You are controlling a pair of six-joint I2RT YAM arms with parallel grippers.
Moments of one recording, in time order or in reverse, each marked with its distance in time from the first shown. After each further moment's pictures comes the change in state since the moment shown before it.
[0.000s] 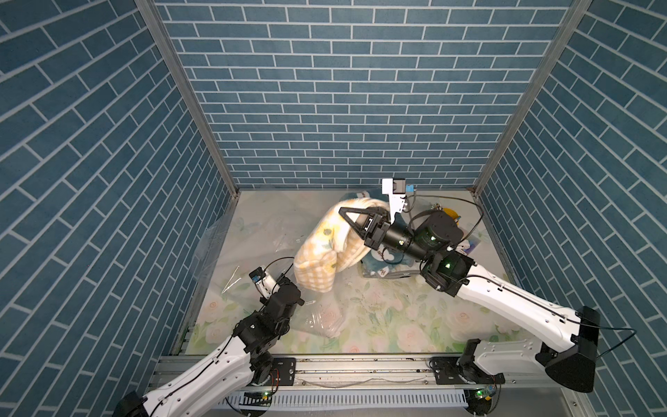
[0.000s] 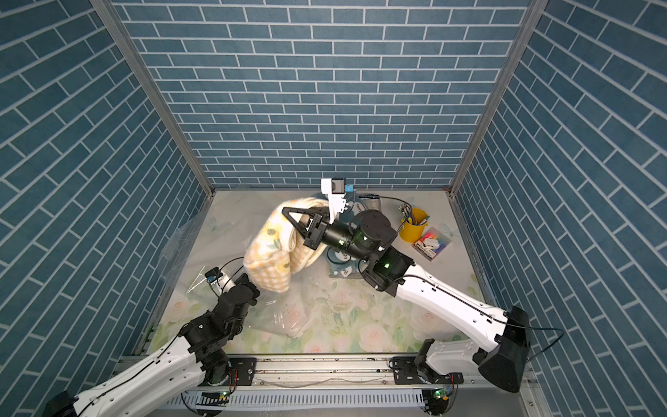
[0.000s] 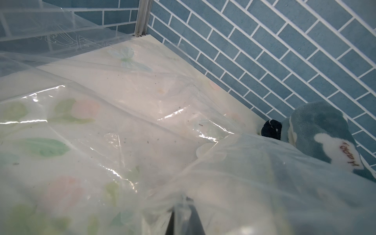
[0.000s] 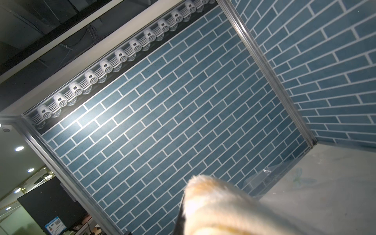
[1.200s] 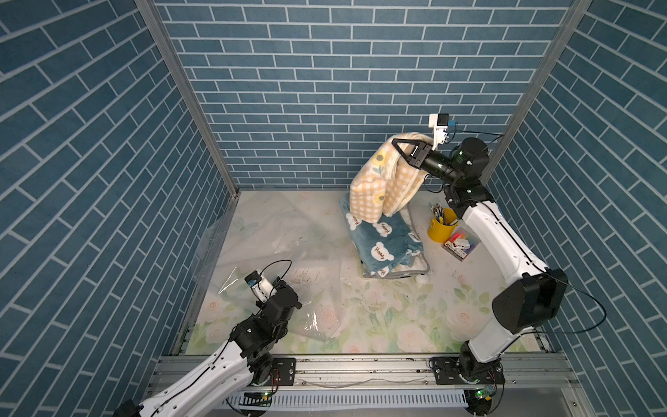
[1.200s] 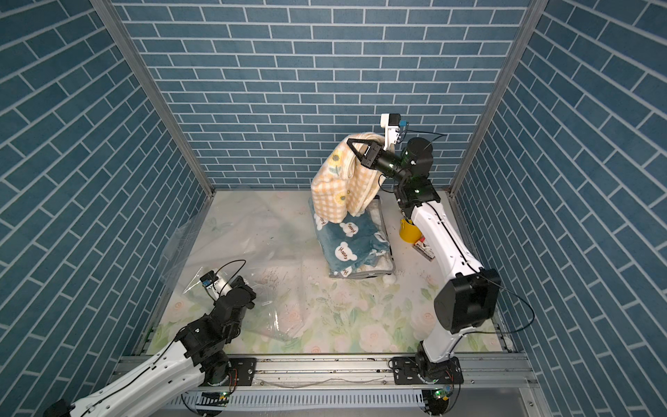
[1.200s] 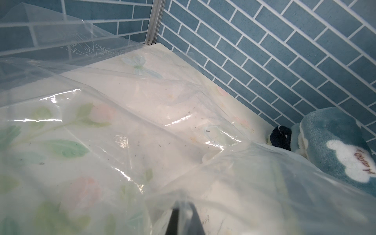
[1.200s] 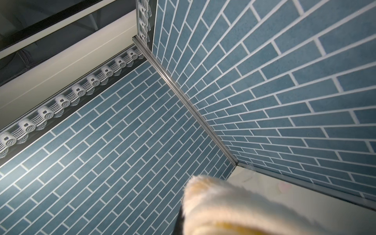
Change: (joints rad) left arm 0.000 -0.047 -0.011 -0.051 -0.043 0.014; right arm -0.635 0.458 0.546 -0.173 -0.413 0.115
